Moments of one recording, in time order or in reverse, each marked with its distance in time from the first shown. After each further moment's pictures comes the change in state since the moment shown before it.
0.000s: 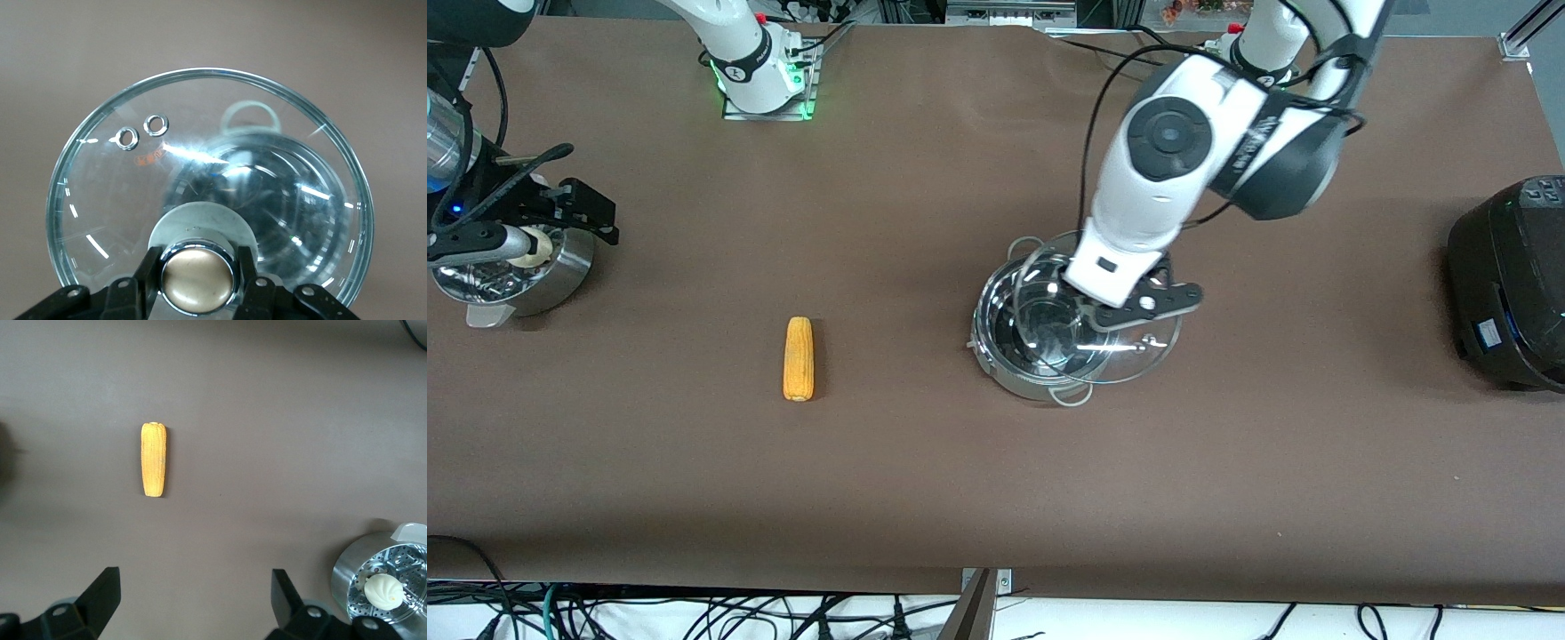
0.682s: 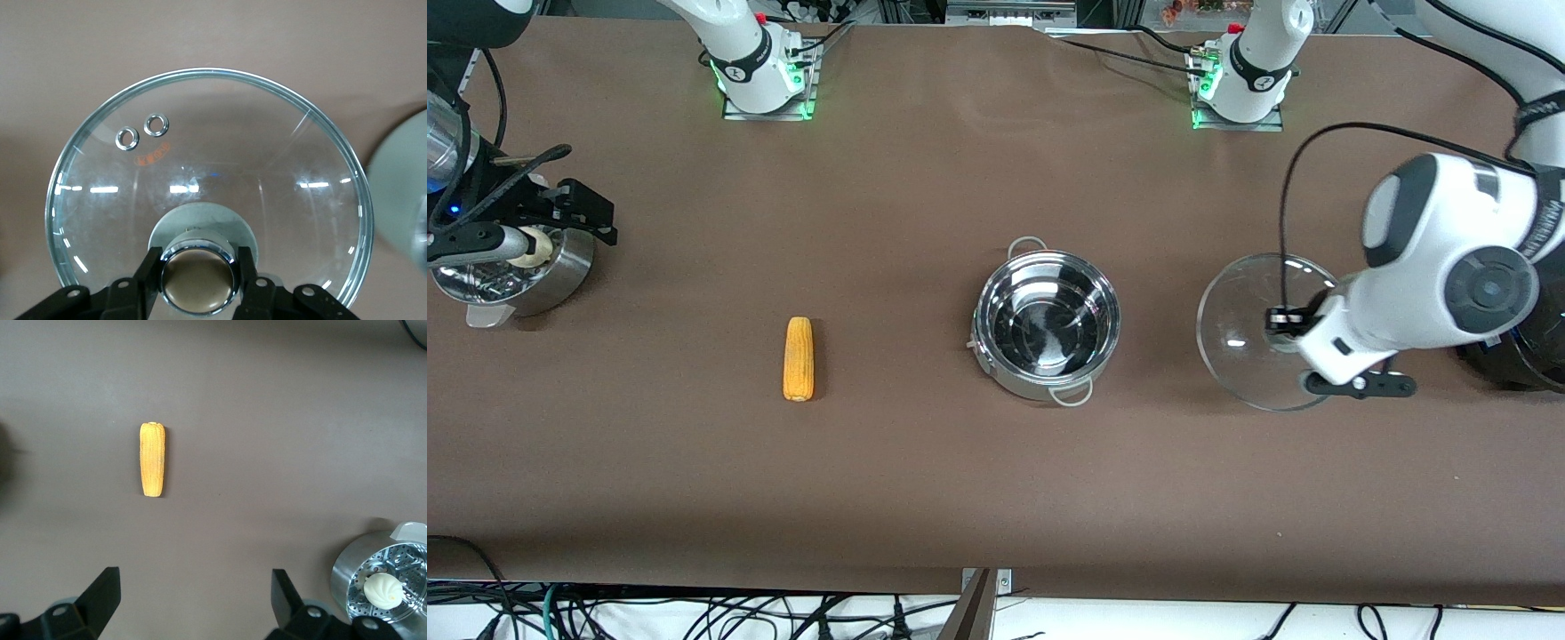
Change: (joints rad) left arm 0.423 -0.003 0.016 -0.122 0.001 -0.097 0.736; right arm -0.001 0.001 -0.002 0.000 0.000 0.000 0.000
